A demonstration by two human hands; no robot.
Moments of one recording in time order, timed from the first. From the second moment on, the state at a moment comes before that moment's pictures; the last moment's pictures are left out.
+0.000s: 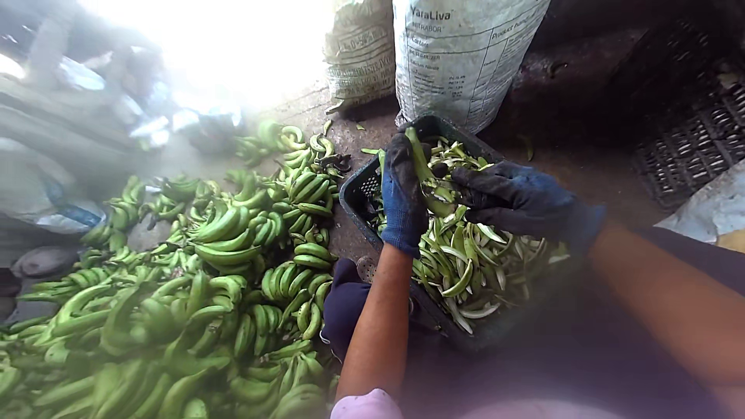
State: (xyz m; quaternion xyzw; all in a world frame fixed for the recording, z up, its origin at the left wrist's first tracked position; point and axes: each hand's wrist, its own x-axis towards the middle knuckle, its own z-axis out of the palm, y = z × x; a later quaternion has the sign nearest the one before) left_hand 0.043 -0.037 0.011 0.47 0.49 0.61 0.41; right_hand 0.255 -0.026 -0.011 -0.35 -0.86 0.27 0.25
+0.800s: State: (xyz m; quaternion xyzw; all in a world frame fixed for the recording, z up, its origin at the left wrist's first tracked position) left_hand 0.052 -0.058 0.016 0.55 0.50 0.39 0.54; right_hand 0.269 0.019 0.001 -0.47 -0.82 0.19 0.27
